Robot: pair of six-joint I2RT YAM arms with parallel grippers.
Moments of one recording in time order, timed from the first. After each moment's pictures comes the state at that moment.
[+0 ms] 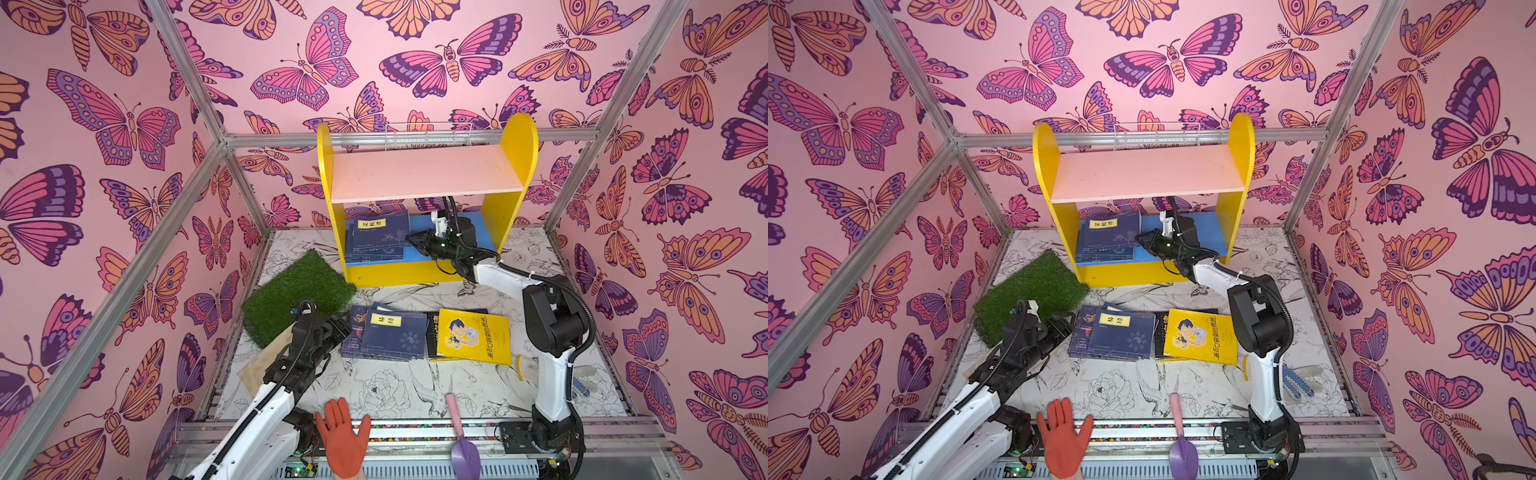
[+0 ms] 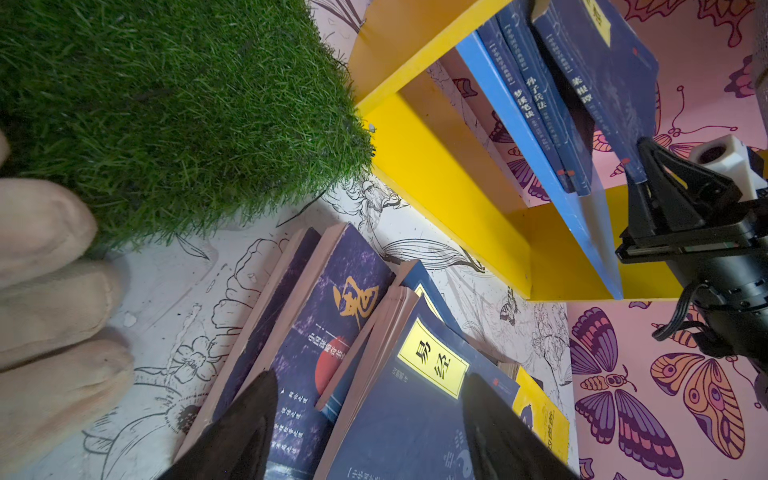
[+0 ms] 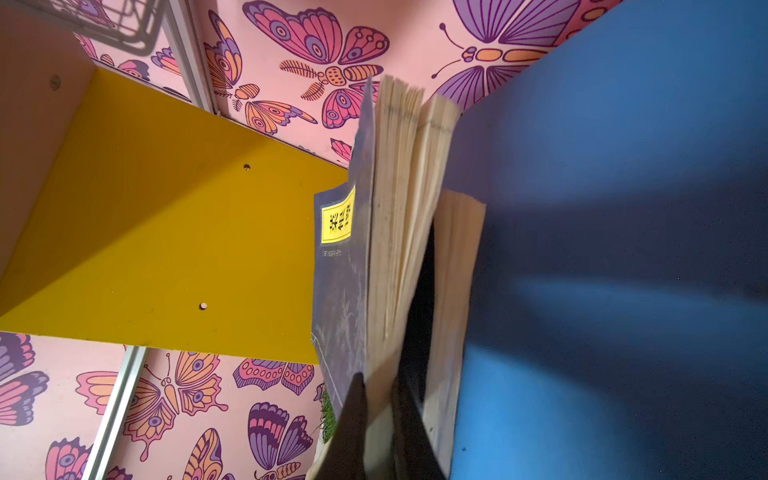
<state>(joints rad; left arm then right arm) -0.31 0.75 0.39 -0.20 0.01 -0.95 0.43 2.05 1.49 0.30 -0.52 0.97</state>
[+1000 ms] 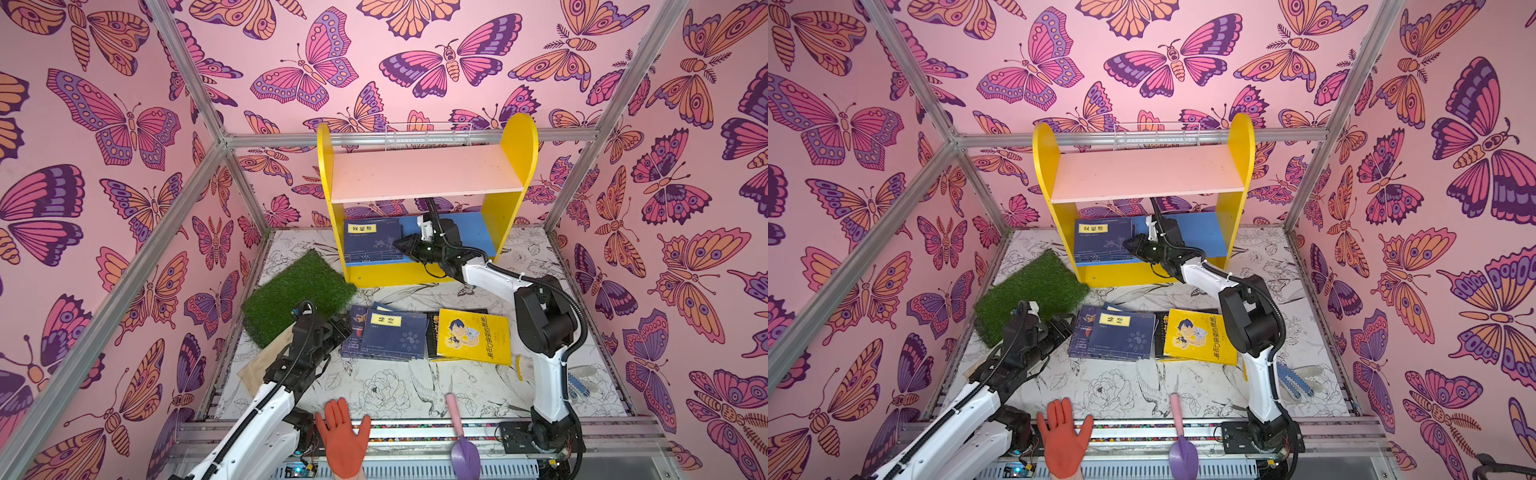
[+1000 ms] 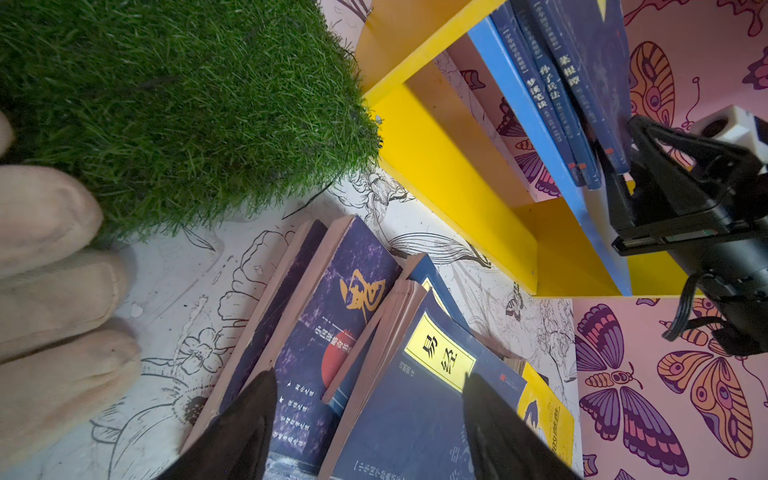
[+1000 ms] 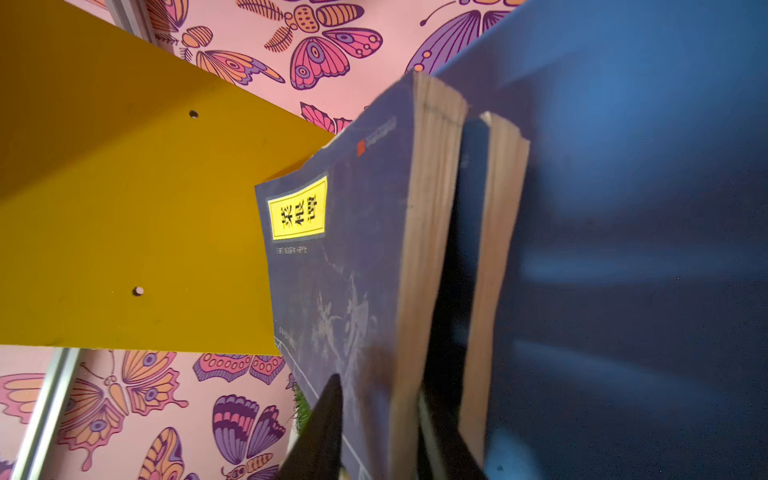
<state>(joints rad) -0.31 0.75 0.39 -0.22 0.02 -0.95 0.53 2.09 1.61 0.10 -0.41 0.86</state>
